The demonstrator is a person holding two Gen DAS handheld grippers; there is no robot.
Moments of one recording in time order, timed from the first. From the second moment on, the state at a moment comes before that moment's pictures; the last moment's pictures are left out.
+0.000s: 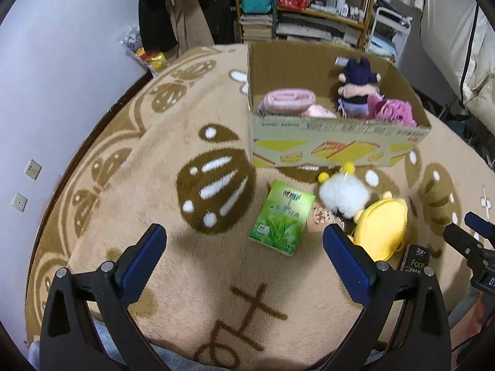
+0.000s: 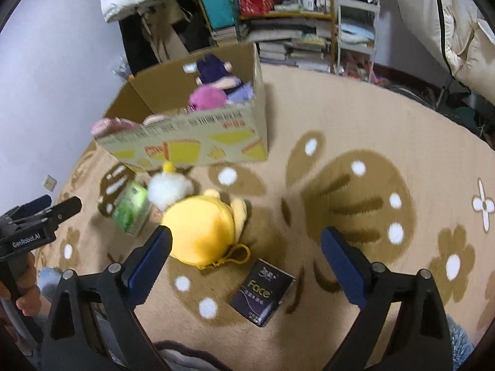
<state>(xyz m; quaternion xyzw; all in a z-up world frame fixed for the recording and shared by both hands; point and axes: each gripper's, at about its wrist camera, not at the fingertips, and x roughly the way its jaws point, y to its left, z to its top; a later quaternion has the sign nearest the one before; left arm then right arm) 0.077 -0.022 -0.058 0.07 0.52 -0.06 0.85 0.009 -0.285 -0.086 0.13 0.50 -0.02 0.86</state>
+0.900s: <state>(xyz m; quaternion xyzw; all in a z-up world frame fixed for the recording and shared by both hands) 0.111 -0.040 -0.125 0.09 0.60 -0.08 0.79 0.017 -0.303 -0.171 0.18 0.64 -0.04 0.75</state>
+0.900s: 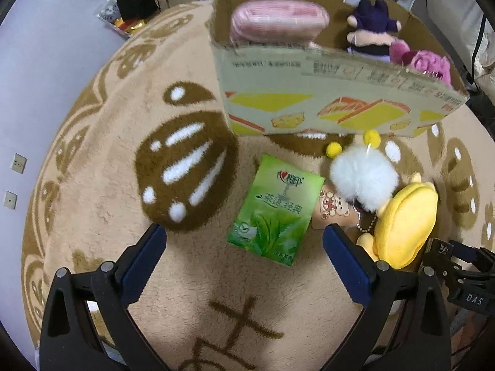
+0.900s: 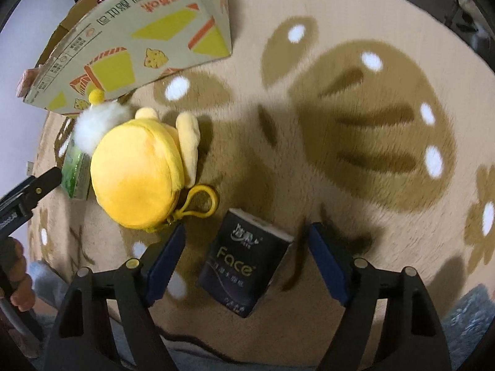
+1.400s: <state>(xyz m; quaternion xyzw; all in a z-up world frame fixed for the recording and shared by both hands) 0.124 -0.053 -0.164 0.12 0.63 -0.08 0.76 0.013 -0.309 -0.190 0.16 0.65 -0.06 0.74</state>
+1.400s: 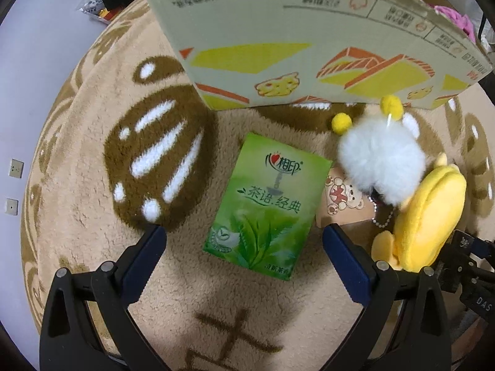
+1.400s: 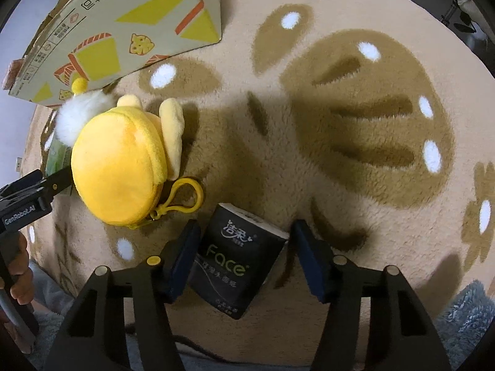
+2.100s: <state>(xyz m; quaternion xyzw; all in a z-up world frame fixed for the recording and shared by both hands) 0.138 -0.051 -0.167 0.11 0.61 -0.10 0.78 0.017 -0.271 -0.176 0.12 0.64 -0.05 0.76</state>
